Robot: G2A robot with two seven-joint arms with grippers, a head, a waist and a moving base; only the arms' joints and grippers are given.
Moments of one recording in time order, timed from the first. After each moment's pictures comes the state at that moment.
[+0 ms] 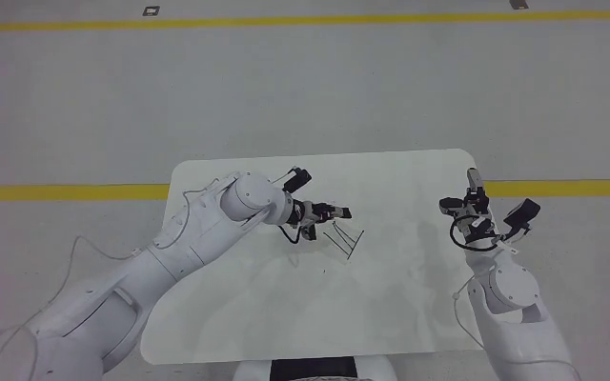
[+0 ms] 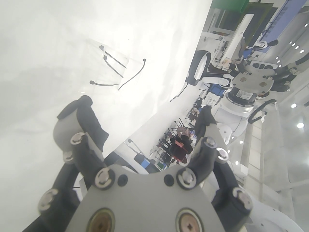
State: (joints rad) left arm 0.68 -1.19 -0.49 -1.24 -0.34 0.34 -0.87; right arm -1.73 -1.15 1.60 -1.80 0.42 0.00 0.00
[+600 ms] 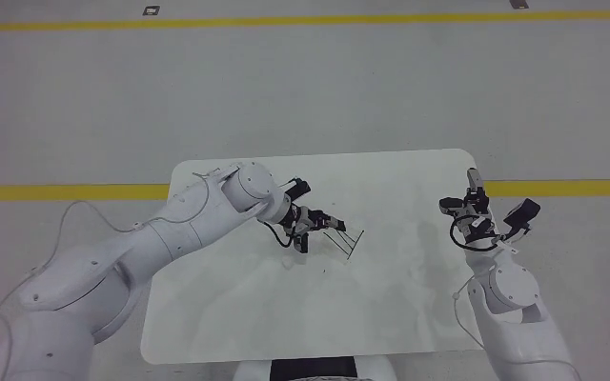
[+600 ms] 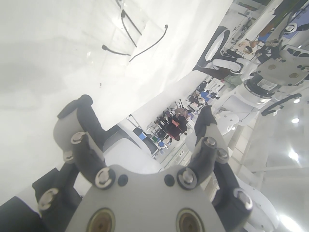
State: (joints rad) left arm 0.47 -1.19 -0.17 -1.10 -0.64 0.34 -0.98; right arm -1.73 -1.15 1.60 -1.80 0.42 0.00 0.00
